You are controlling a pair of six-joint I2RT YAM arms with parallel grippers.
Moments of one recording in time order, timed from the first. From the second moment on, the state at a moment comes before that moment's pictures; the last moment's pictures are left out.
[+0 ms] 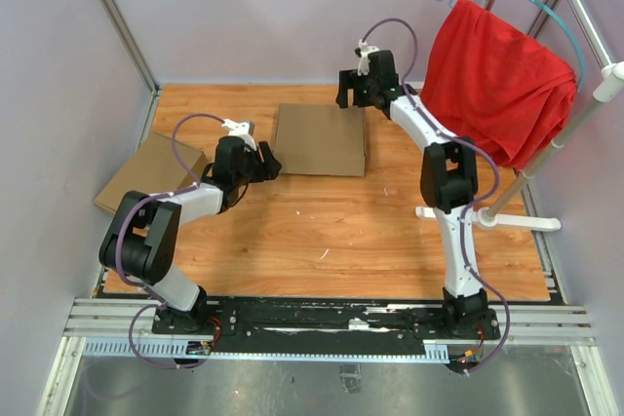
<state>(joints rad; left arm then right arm) -0.30 1.59 0.74 0.34 0.06 -0.40 0.32 2.28 2.06 -0.33 -0.17 0.13</state>
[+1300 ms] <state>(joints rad) -0.17 1.95 1.30 0.59 -0.06 -0.50 0.22 2.41 2.17 -0.28 -0.22 0.34</state>
